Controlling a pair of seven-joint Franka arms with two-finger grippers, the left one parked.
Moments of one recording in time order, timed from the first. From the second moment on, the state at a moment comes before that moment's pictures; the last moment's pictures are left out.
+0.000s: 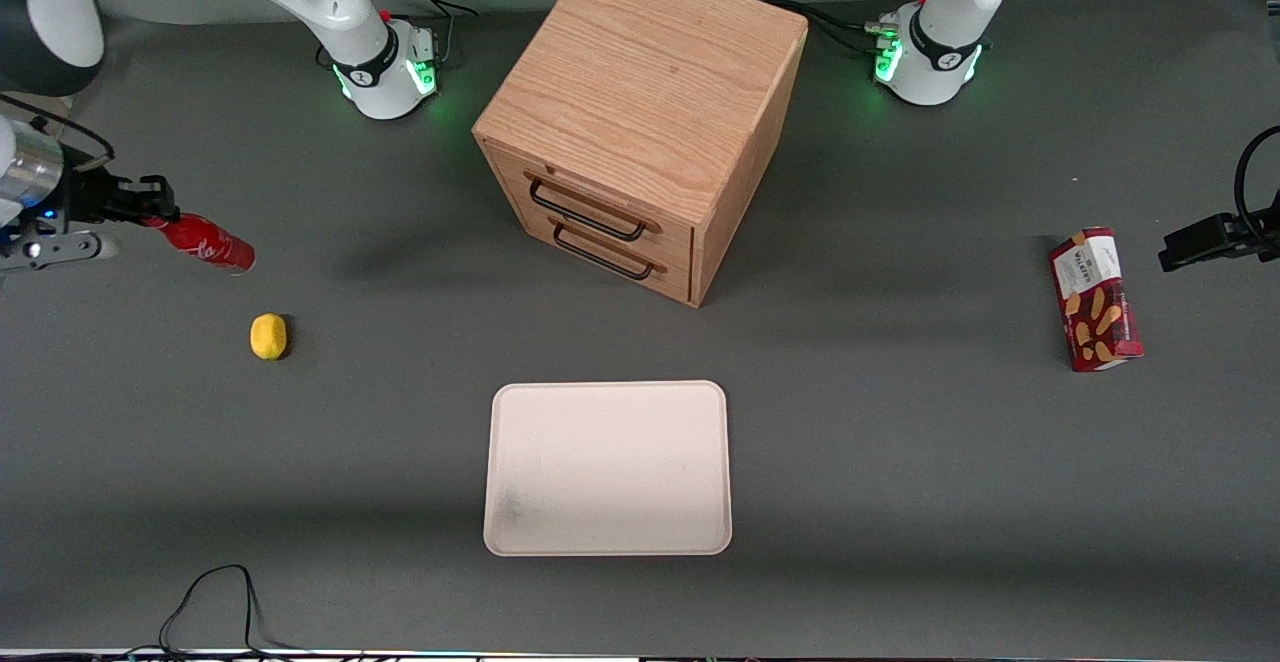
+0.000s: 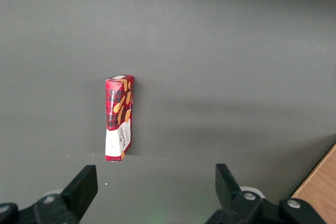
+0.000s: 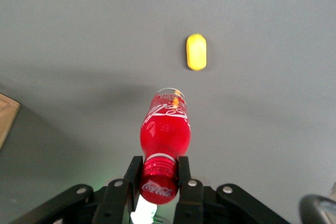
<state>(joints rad) 0.08 -0.01 -0.17 -1.73 -0.09 1.49 -0.18</state>
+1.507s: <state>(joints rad) 0.22 0.83 0.15 -0.91 -0.02 1.82 0.60</state>
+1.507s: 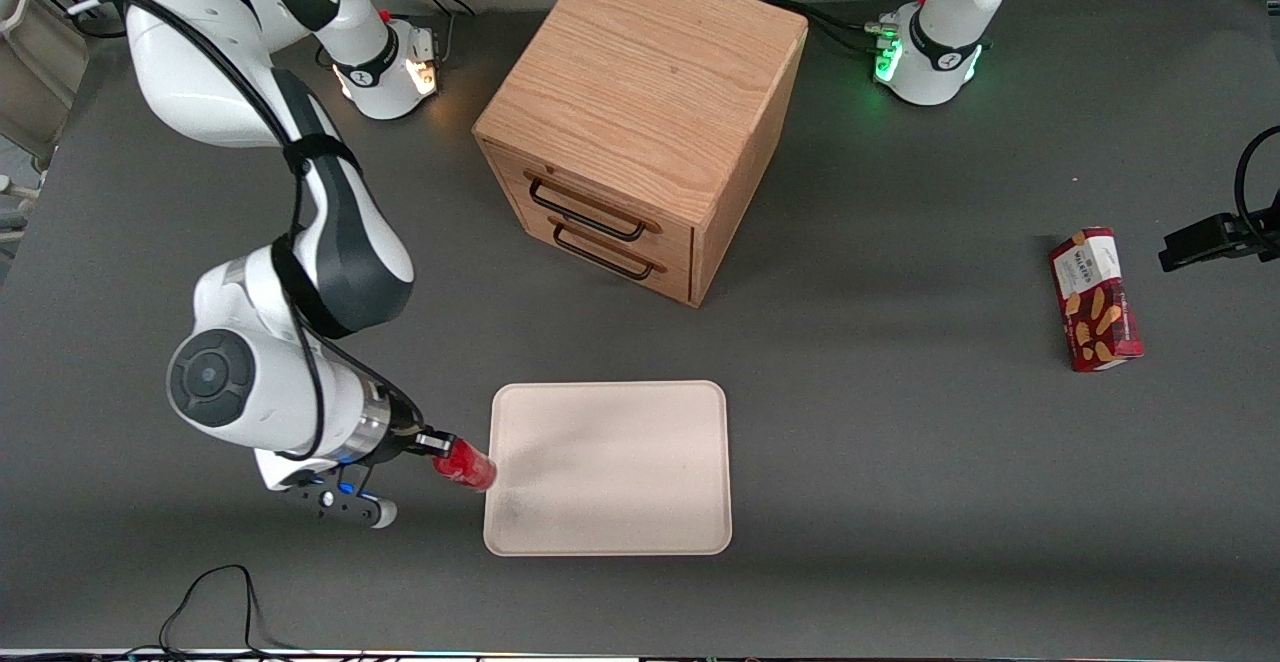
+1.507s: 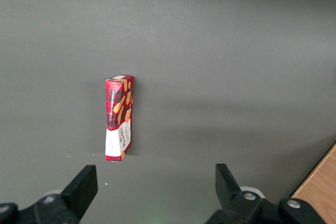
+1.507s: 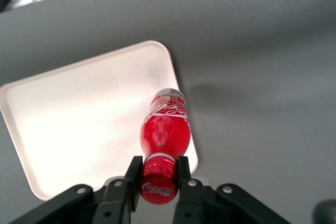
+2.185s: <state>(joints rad) 0.28 0.93 0.15 -0.91 -0.10 1.97 0.63</state>
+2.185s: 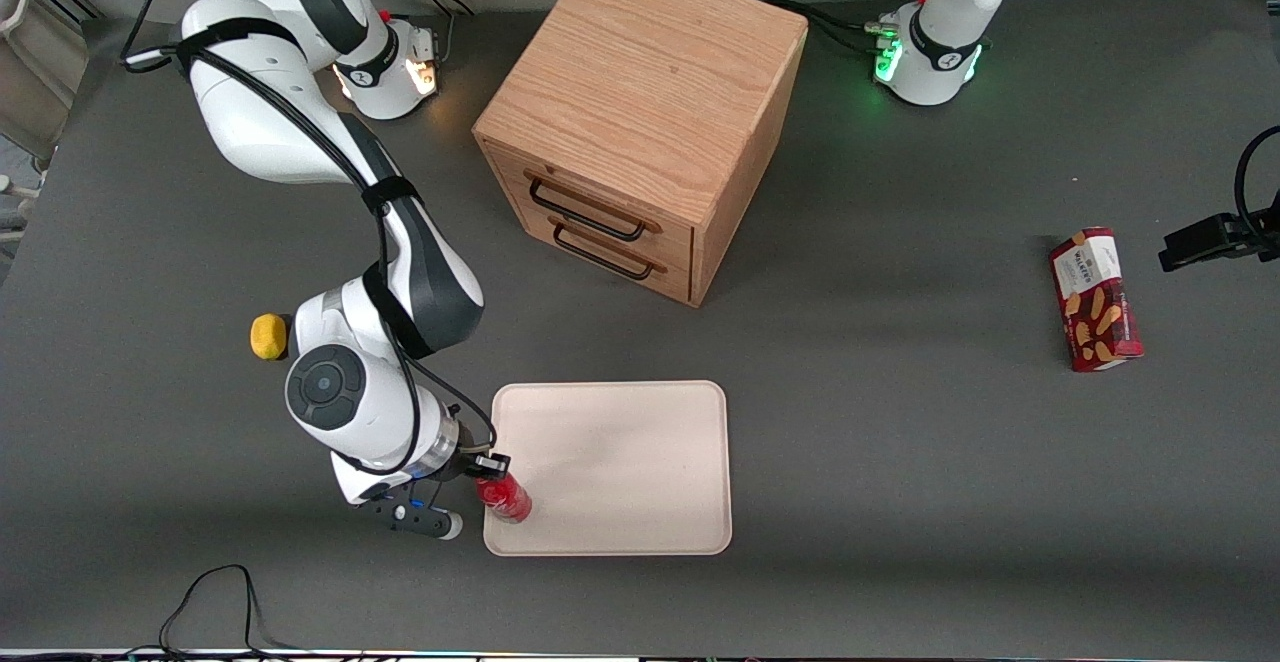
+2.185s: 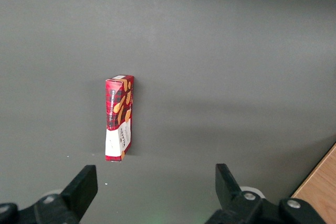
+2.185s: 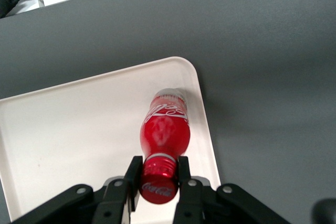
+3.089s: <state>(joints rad) 0.29 0.95 0.15 -0.90 -0.16 1.99 0.67</state>
